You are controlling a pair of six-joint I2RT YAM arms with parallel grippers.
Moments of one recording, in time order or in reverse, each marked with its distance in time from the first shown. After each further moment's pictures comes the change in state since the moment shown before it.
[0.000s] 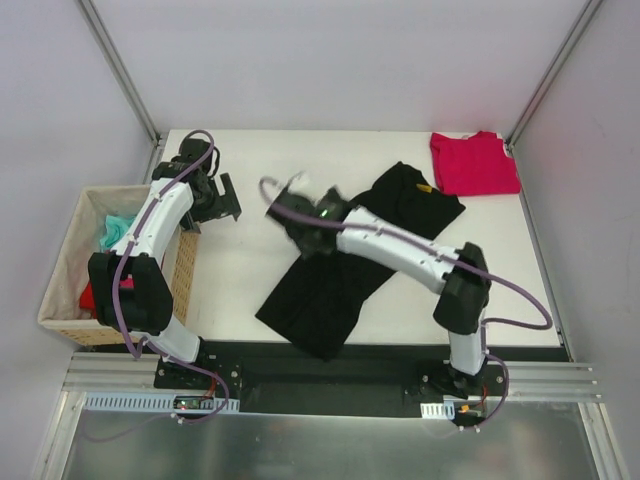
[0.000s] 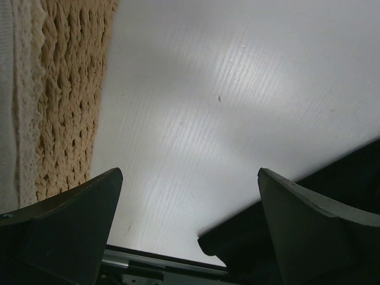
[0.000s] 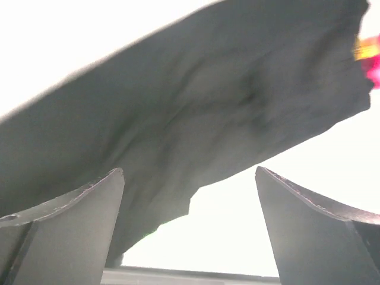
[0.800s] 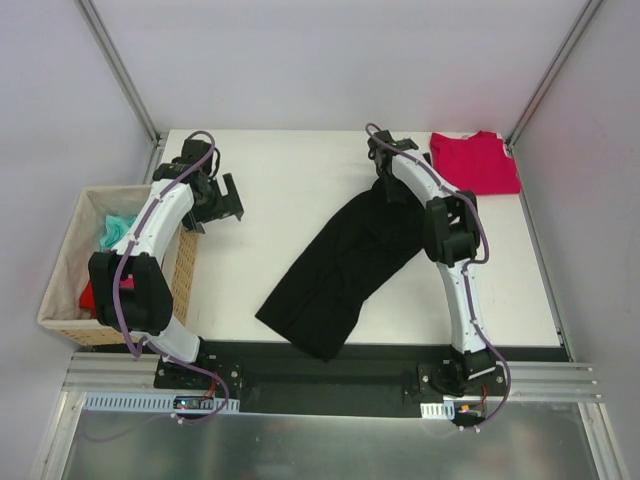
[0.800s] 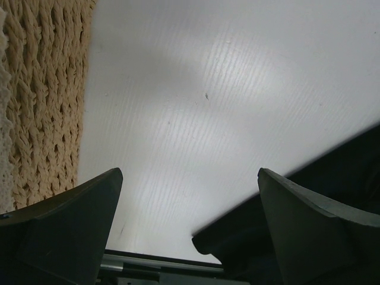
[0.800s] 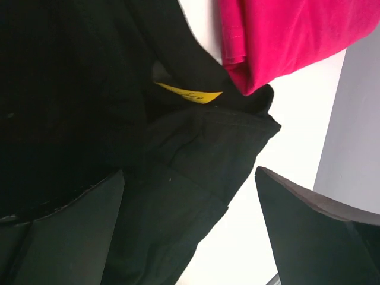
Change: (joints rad) left arm 0.000 0.000 -0.017 0.026 0.052 0.003; right arm -0.778 0.491 0.362 0.054 0.093 -0.177
